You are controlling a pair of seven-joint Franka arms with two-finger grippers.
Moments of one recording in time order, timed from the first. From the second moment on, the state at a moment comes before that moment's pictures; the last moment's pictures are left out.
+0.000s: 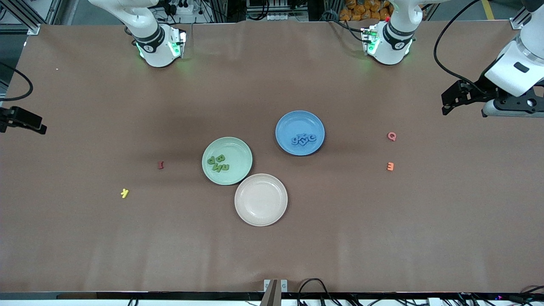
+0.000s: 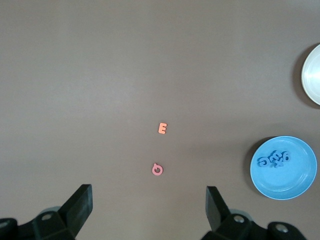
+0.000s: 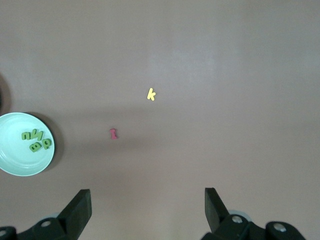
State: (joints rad) left arm 0.03 -0.05 -0.17 -1.65 0.01 1.67 -0.07; right arm -0.01 0.17 -0.09 -1.33 -0.02 1.46 -0.04
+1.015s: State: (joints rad) left arm 0.05 -0.05 -0.17 -1.66 0.01 1.67 -0.07; right arm 0.06 0.18 -0.15 -1.38 -0.02 1.55 -0.01
